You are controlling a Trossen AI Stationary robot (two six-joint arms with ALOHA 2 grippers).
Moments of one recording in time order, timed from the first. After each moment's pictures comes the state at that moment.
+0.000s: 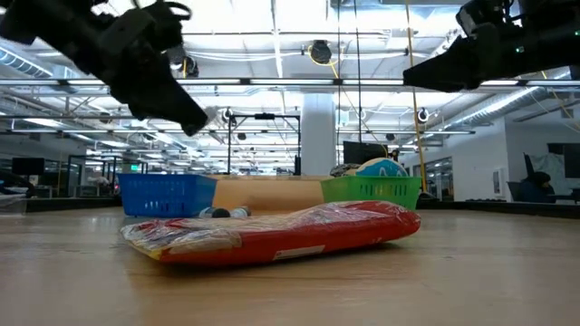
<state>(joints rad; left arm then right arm) -0.33 1.28 0.56 0.10 -0.49 -0.42 0.00 0.65 0.23 0.37 0.30 -0.14</state>
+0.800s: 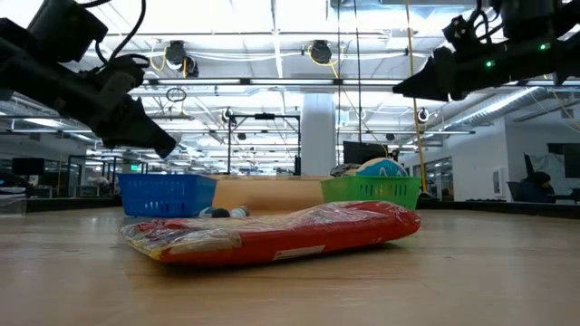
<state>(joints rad) -0.01 0.81 0.14 0.28 -0.40 -0.29 -0.20 0.72 0.23 0.49 0.42 -0.13</state>
